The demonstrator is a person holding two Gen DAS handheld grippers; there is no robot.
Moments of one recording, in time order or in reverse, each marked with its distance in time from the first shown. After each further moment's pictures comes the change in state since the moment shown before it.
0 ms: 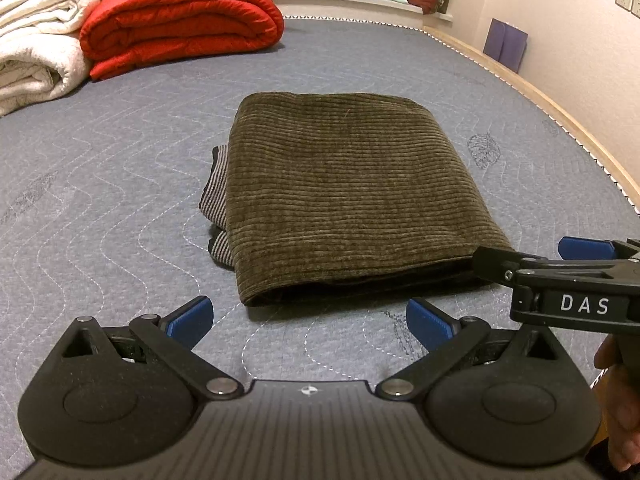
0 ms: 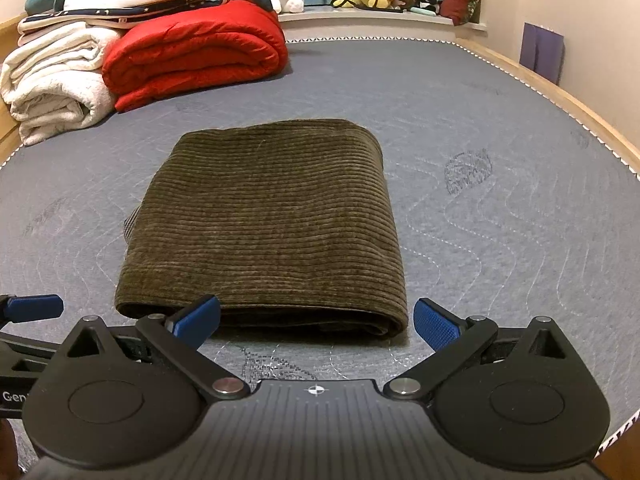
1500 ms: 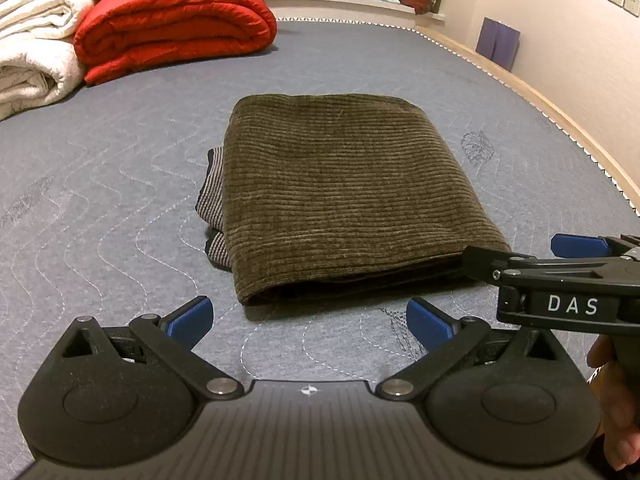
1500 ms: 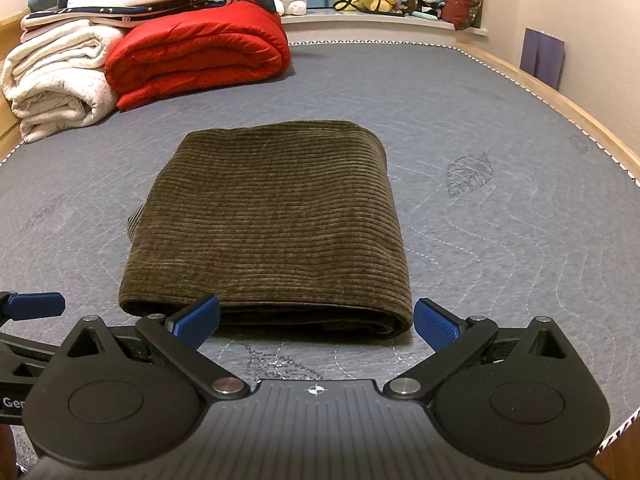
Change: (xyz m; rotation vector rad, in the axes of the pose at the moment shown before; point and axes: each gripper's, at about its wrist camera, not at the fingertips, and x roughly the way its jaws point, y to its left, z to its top) left arm -0.003 0.001 -0.002 0.020 -0.007 -0.013; right arm -0.001 0.011 -0.002 0.002 -0.006 -0.009
